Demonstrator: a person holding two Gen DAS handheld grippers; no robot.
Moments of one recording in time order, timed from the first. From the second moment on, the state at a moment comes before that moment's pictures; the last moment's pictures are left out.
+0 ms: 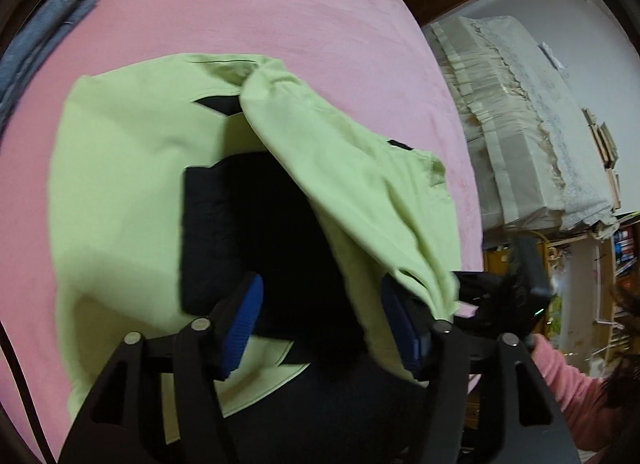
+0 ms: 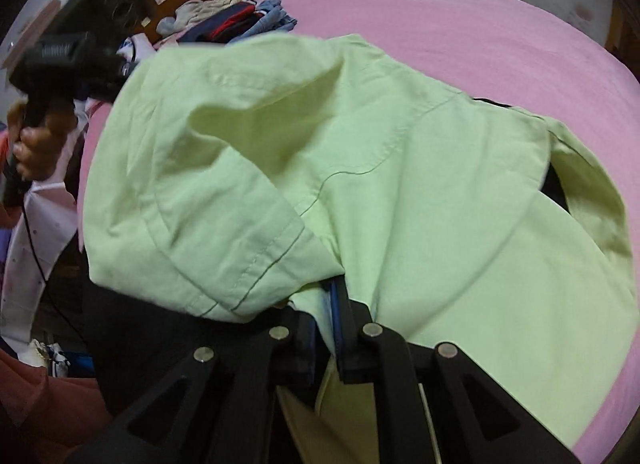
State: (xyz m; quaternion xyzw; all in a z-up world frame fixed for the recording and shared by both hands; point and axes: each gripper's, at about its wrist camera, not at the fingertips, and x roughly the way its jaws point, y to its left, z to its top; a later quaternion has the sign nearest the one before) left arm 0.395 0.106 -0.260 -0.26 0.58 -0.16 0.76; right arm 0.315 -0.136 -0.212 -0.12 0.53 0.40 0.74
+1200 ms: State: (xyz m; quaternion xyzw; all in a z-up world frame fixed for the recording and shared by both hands) left arm 0.386 0.103 -0.281 -0.27 0.66 -0.13 0.69; right arm 0.334 -0.196 -0.172 -0.06 0.51 0.39 0.76
